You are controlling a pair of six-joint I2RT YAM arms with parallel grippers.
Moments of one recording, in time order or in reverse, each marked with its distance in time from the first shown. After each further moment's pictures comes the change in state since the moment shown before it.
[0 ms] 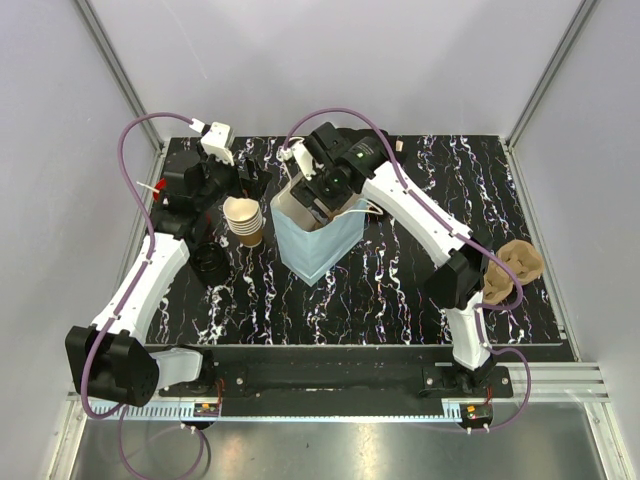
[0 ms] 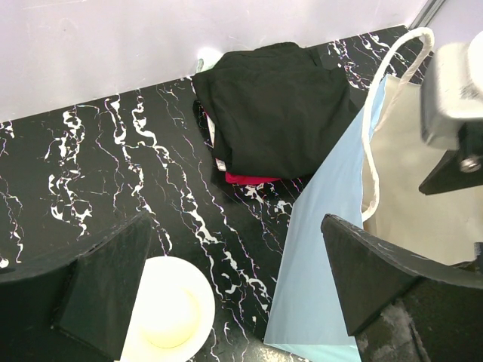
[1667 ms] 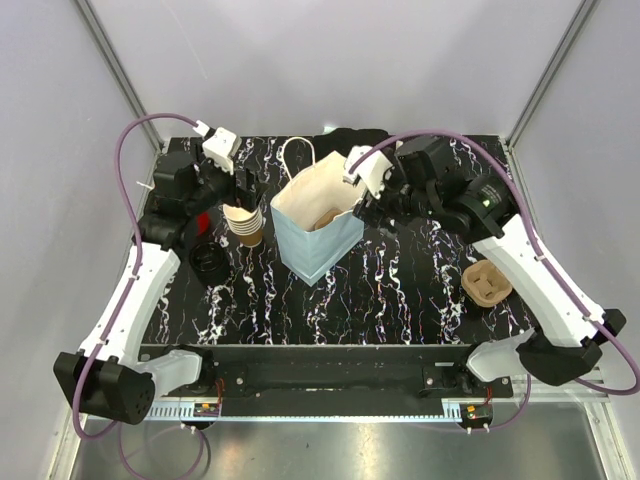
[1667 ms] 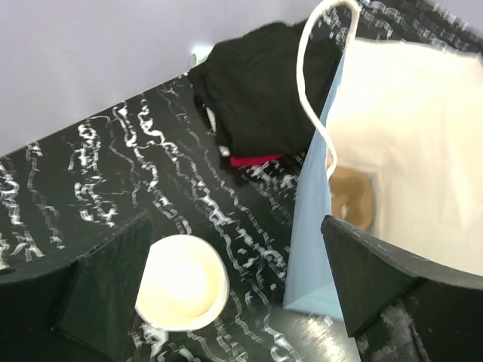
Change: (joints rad) left arm -0.014 -0.085 0.061 -0.188 0.042 0.166; right arm -0.018 -0.669 -0.409 0.111 0.016 -0.331
